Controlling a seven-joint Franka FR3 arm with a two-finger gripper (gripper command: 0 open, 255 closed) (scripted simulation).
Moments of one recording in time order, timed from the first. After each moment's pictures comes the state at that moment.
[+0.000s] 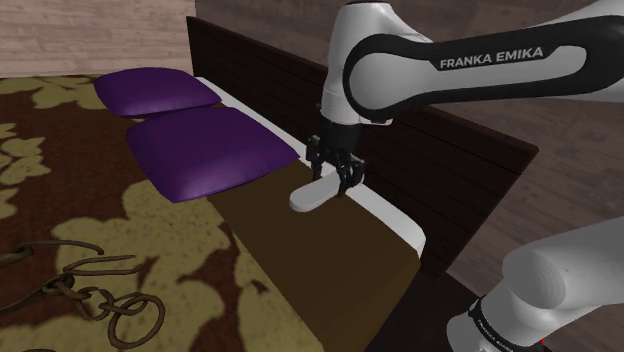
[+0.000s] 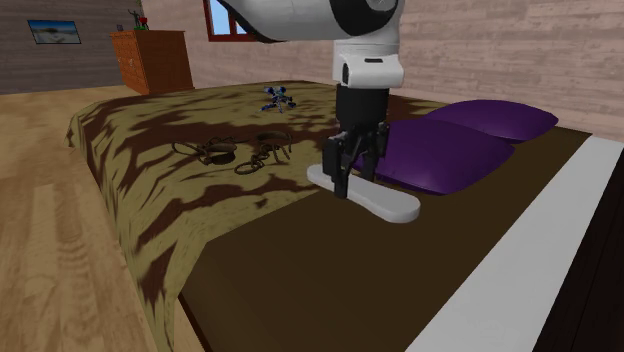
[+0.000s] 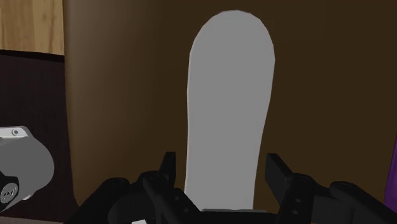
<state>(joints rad) -0.44 -0.38 0.81 -2.20 0.28 1.90 1.69</state>
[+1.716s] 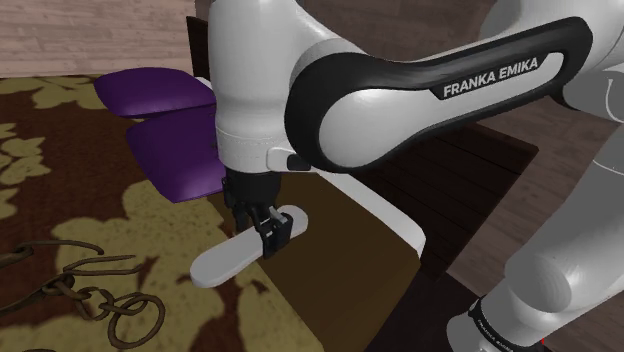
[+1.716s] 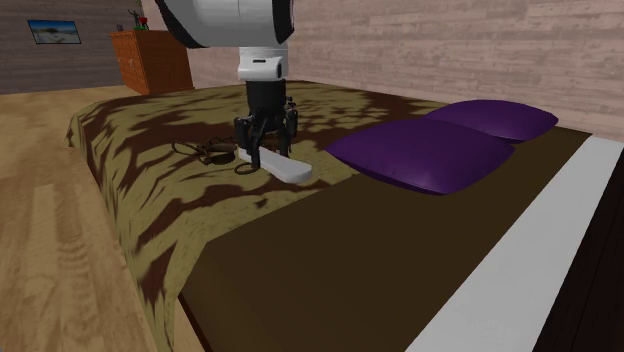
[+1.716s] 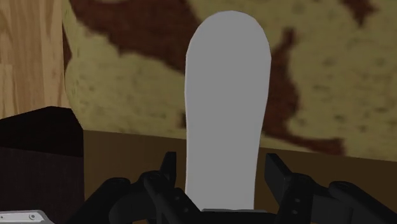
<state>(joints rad) -0.37 0.16 1.27 -1.89 -0.15 1.91 2.40</state>
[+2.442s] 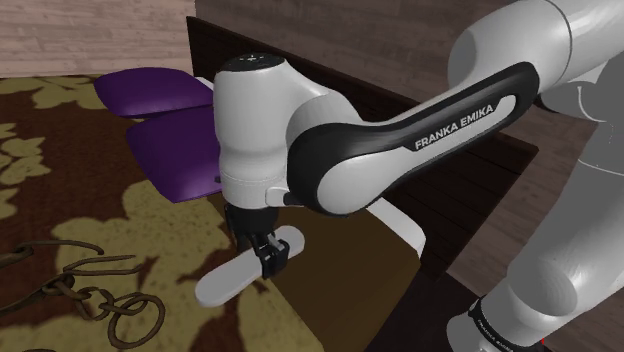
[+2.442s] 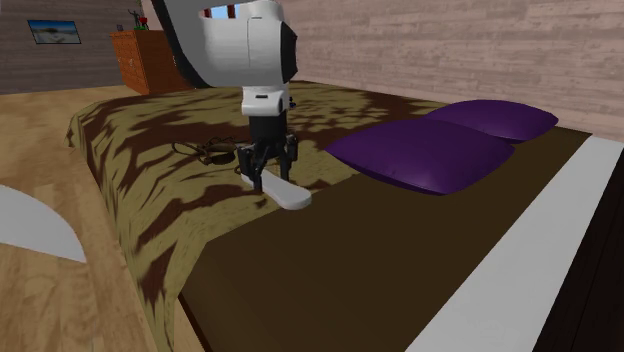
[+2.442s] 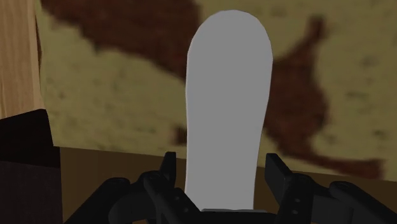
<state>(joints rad) -0.31 0.24 1.21 -1.98 -0.25 2.04 2.47</state>
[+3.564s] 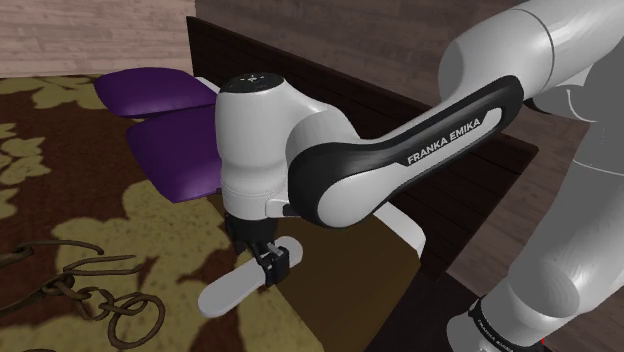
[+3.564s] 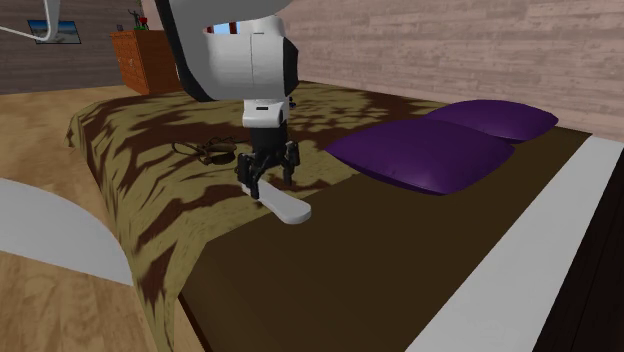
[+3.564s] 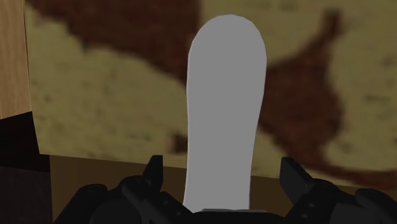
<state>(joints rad) -0.29 0.27 1.19 -2.01 -0.28 2.08 2.49</state>
